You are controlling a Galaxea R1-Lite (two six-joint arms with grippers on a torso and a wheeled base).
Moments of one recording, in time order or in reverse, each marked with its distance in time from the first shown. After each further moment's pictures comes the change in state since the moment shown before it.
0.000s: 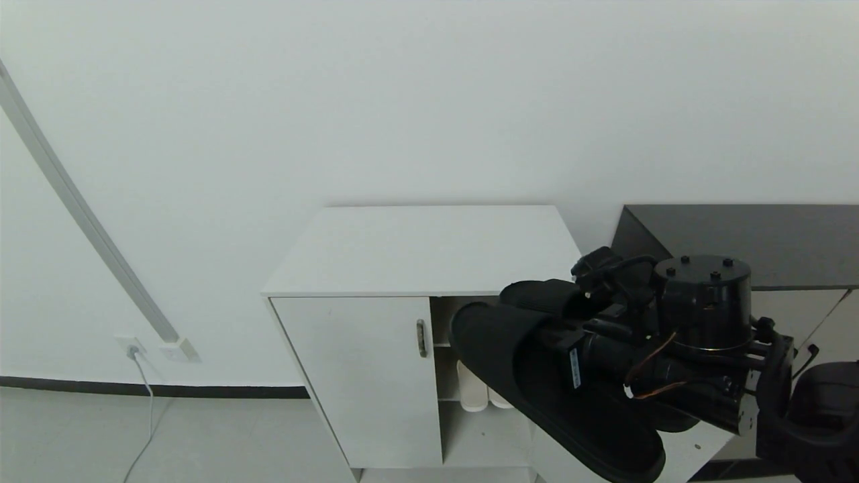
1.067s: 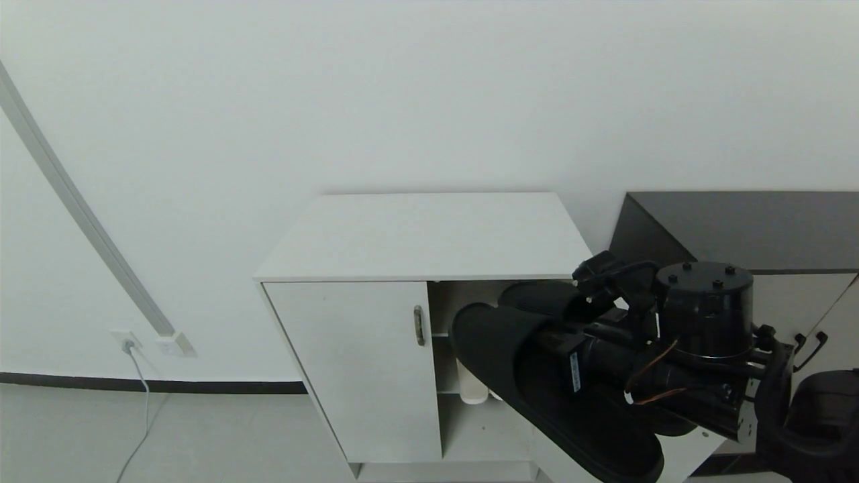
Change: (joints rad) left arm 0.001 0.000 0.000 0.000 0.000 0.001; right arm 0.019 0.009 0.030 -0.051 -0.005 0.000
